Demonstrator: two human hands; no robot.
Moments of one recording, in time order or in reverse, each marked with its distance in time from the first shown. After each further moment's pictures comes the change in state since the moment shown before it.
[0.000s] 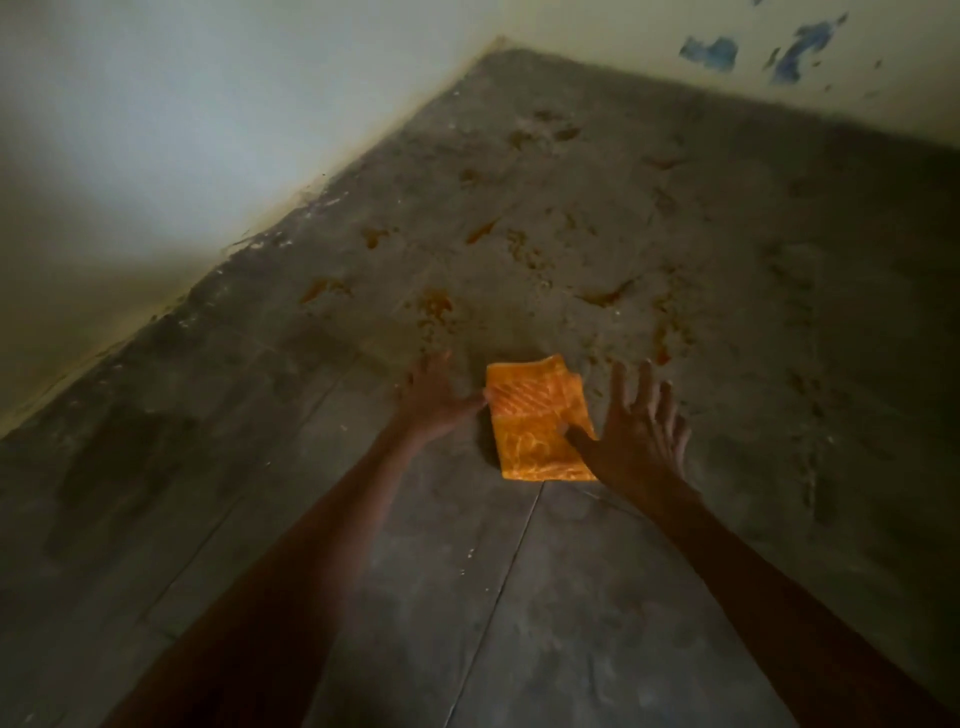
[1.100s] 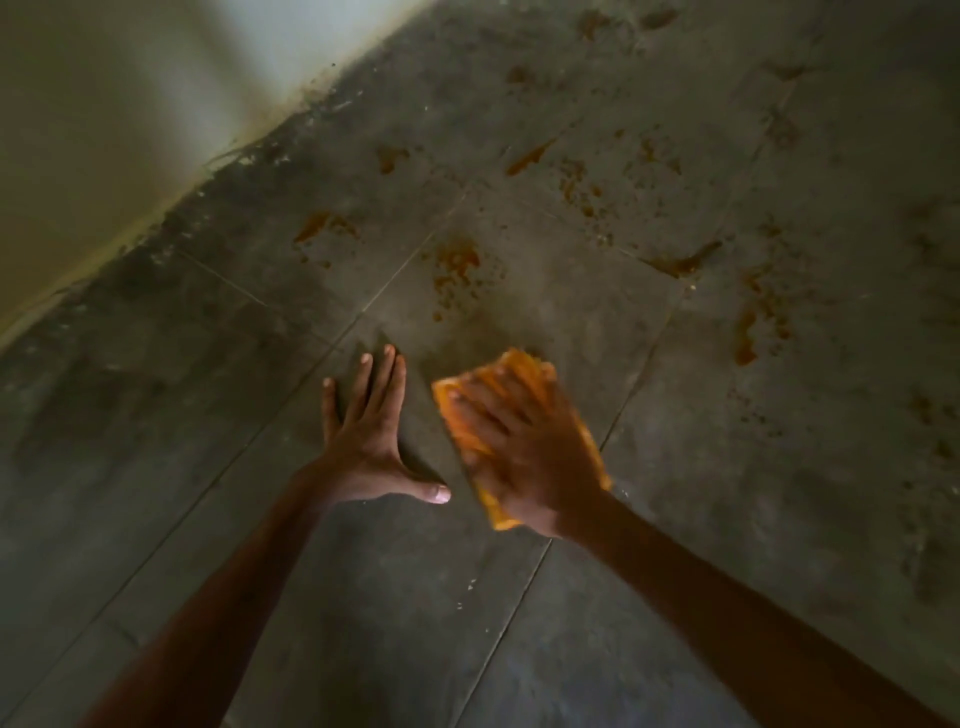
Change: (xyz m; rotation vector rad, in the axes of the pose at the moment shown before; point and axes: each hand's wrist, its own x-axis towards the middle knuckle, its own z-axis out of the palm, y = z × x) left_hand -0.016 -0.087 -0.016 0.455 -0.165 0.065; right_hand 0.035 -0.066 0.083 -0.187 0.008 -0.923
